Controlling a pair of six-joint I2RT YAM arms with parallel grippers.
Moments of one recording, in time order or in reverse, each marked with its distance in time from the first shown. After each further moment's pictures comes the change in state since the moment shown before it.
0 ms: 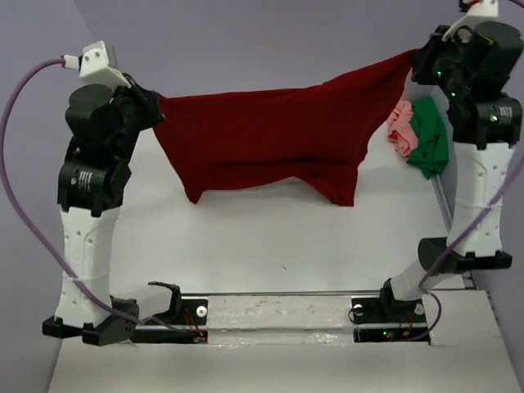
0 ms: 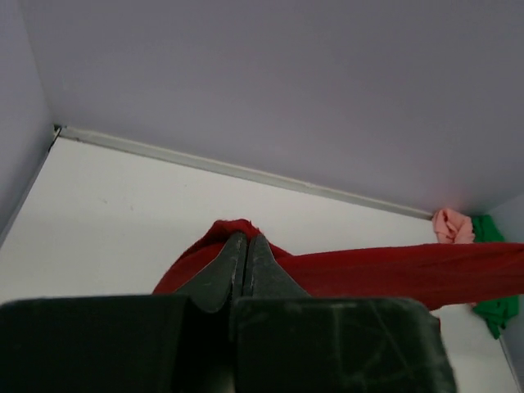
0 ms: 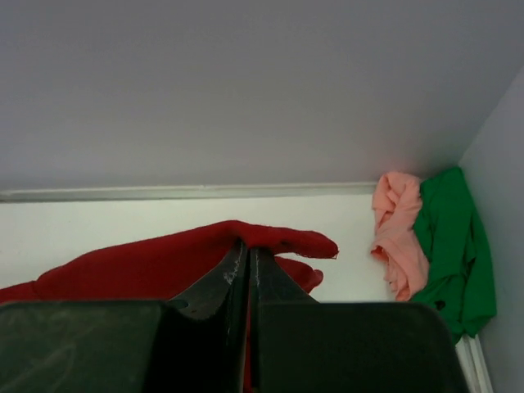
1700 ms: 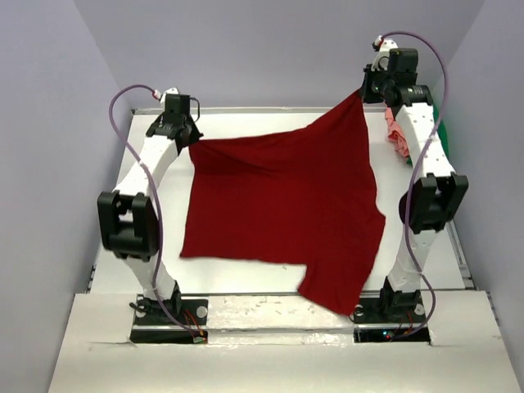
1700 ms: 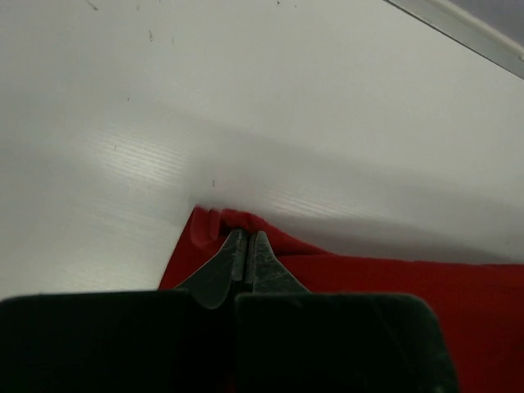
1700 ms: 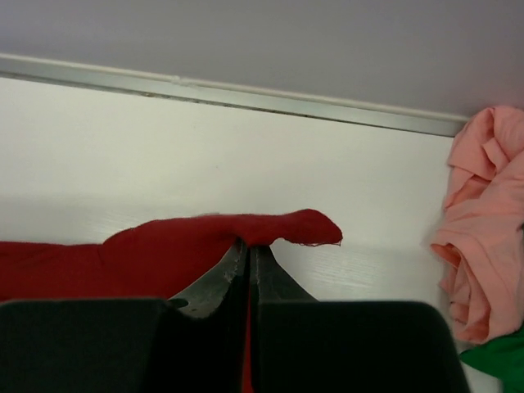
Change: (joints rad) left arm 0.051 0.448 -0.364 0.248 -0.025 -0.116; right arm 0.000 0.275 -0.254 0.243 -0.191 -0.109
